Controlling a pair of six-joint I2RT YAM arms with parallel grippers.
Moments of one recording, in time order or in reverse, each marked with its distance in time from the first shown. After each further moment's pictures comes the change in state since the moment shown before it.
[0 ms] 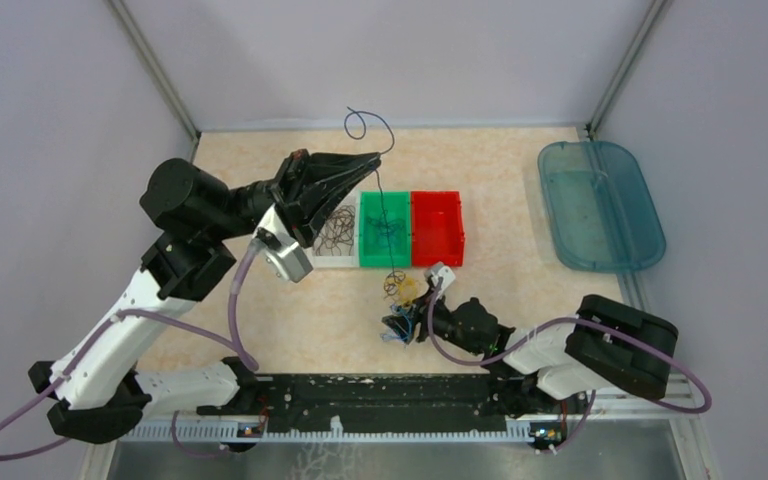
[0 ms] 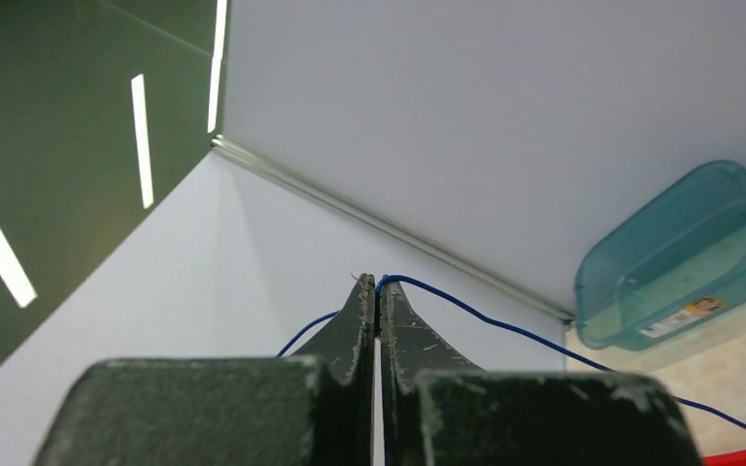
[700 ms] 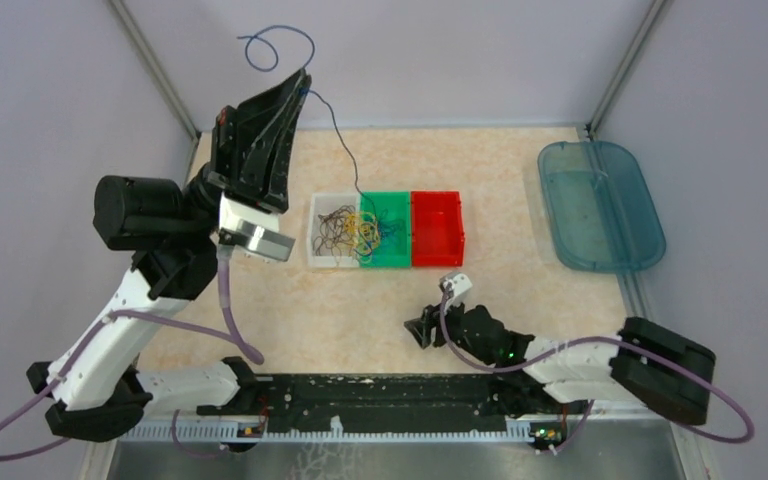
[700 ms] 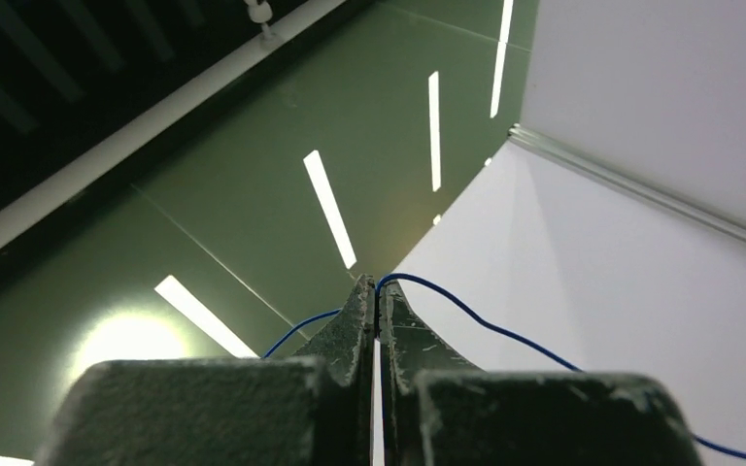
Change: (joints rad) left arm -0.004 0.041 0.096 0.368 -0.246 0.223; right arm 0.008 -0.180 -0.074 -0.314 0.178 0.005
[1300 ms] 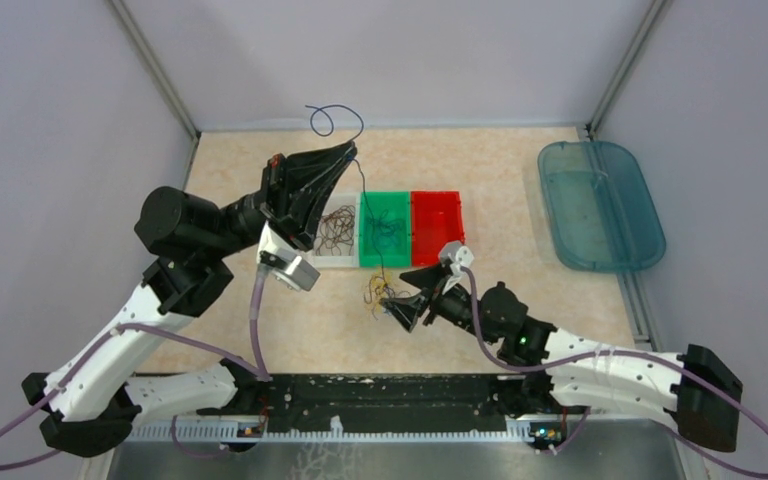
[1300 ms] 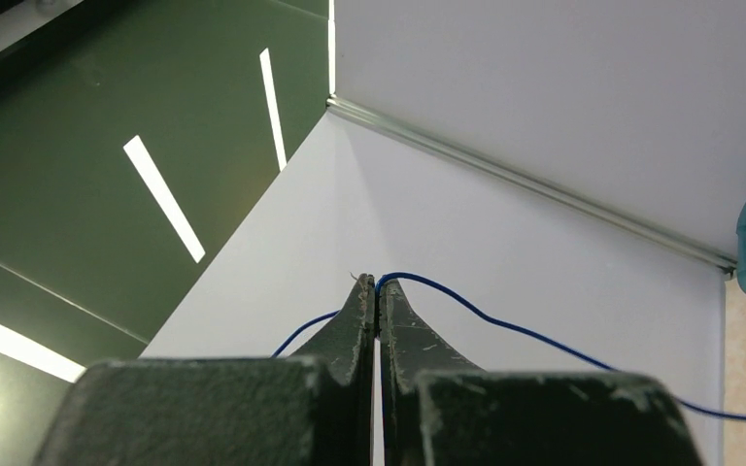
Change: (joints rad) left arm 0.000 -0.139 -0.267 -0.208 0.079 -0.030; right arm 0.007 -0.389 0.277 -0.217 -0.161 -0.184
